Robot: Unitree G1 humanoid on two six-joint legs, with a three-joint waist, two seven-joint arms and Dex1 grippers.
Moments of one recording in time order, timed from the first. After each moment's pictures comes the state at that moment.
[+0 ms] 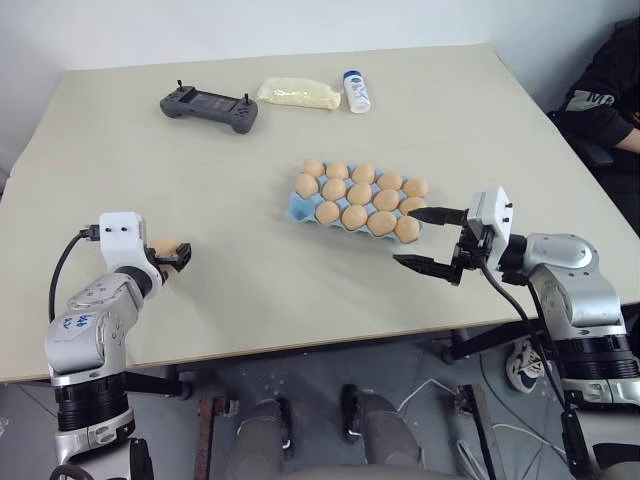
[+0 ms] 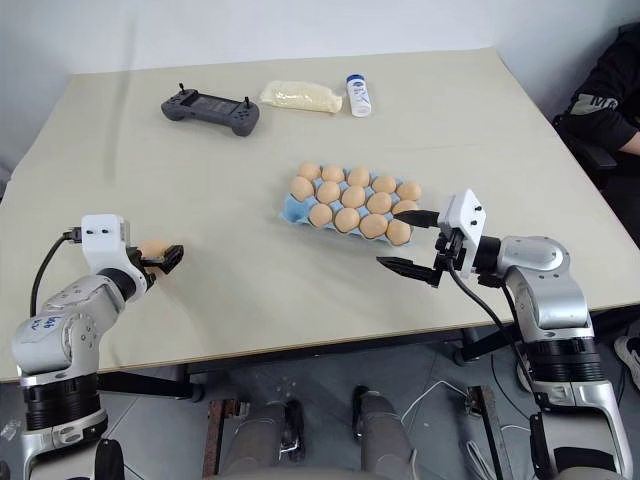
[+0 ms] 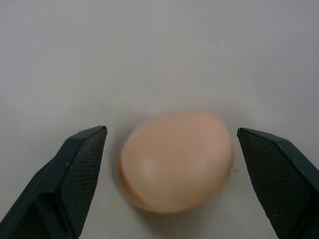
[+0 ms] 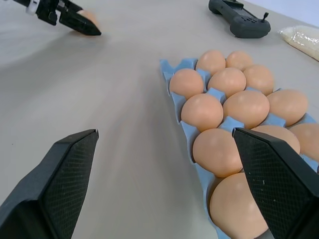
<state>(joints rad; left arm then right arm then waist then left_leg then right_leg) -0.31 0.46 0.38 -0.18 -0.29 0.96 -0.07 -0.47 -0.65 -0.04 0.10 0.39 0.20 1.16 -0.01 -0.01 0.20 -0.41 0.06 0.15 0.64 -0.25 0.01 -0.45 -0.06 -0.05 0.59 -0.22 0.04</state>
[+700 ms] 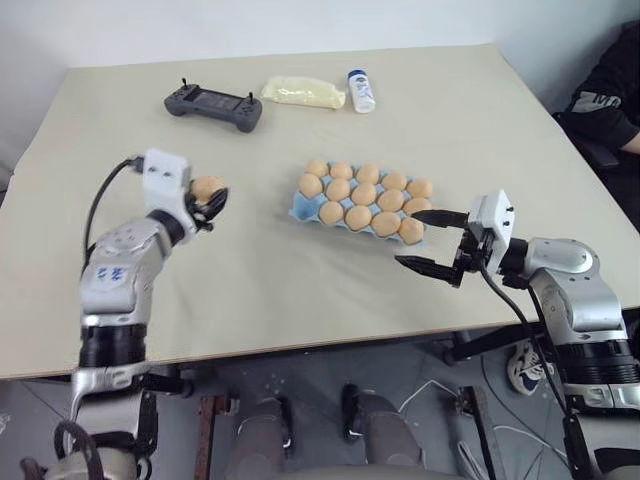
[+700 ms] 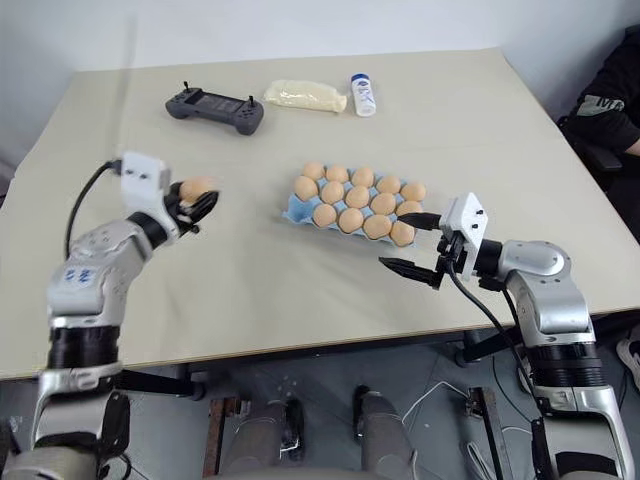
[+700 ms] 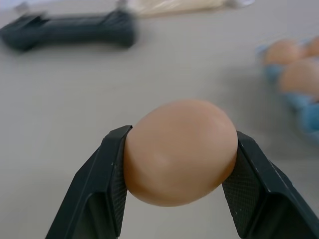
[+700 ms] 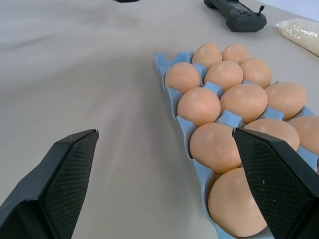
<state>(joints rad) -0.63 0.47 0.11 0.10 -0.24 0.56 -0.39 -0.45 -0.66 -0.05 0.08 0.39 0.19 1.13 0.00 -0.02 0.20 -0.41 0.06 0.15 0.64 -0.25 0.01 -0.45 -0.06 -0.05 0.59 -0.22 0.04</state>
